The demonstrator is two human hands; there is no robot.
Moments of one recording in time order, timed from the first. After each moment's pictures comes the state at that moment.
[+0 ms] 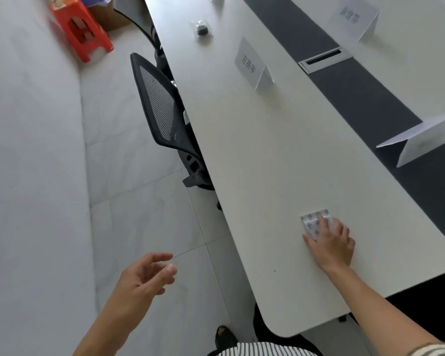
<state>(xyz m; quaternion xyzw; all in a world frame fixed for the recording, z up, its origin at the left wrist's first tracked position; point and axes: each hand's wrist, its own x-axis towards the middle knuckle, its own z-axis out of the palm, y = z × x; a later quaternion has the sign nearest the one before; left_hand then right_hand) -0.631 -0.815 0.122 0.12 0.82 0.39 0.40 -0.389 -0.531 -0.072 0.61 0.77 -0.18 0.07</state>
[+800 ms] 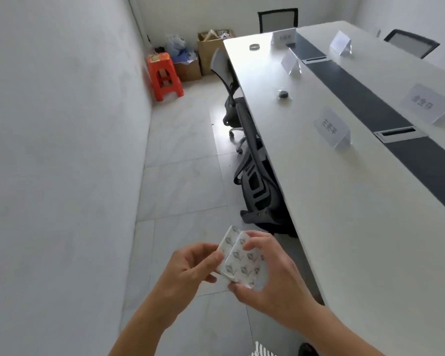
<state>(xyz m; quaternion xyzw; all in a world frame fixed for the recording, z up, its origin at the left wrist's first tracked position) -0.747 -0.918 0.176 0.21 0.72 0.54 0.39 -0.617 -0.771 0.141 0.14 0.85 -0.47 -0.19</state>
